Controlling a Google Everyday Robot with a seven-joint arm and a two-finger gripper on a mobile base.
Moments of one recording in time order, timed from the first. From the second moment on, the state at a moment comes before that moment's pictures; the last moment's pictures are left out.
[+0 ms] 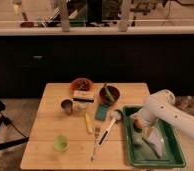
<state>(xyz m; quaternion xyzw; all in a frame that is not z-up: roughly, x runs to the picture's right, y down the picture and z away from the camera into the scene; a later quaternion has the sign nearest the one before) 0.253 0.209 0.791 -0.29 -0.11 -0.18 0.93</state>
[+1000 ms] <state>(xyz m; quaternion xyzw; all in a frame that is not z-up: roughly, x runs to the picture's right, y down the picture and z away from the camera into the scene) 0.272 0.201 0.818 -0.29 -0.15 -0.26 0.91</state>
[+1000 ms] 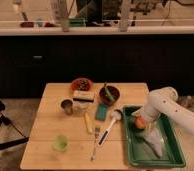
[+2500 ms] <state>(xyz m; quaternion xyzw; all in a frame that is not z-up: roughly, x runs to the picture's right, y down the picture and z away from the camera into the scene) 0.286 0.191 0.822 -0.26 -0.22 -0.46 0.82</state>
